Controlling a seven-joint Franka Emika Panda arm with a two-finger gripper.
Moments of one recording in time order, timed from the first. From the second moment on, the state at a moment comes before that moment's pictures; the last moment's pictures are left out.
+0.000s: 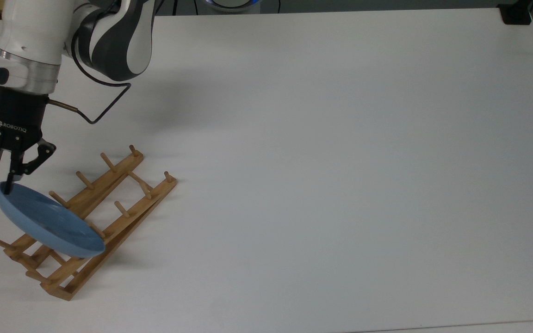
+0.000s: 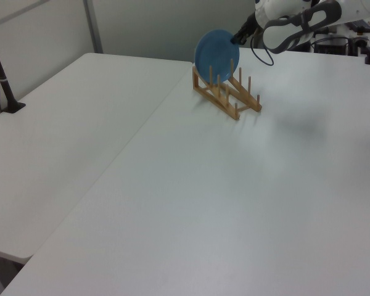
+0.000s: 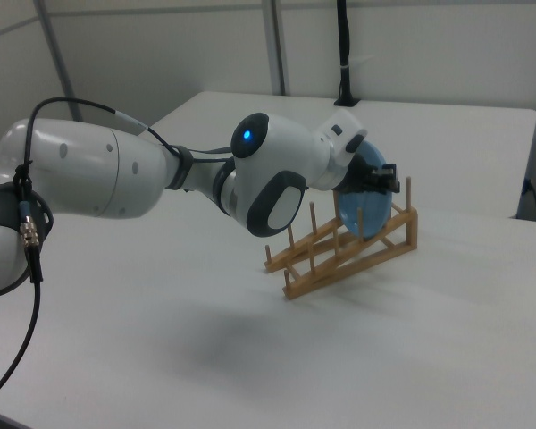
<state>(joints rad) -0.17 0.53 -0.22 -1.62 0.16 3.08 -0.55</state>
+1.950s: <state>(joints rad) -0.06 0.11 0.06 -1.70 -0.03 1.73 0.23</state>
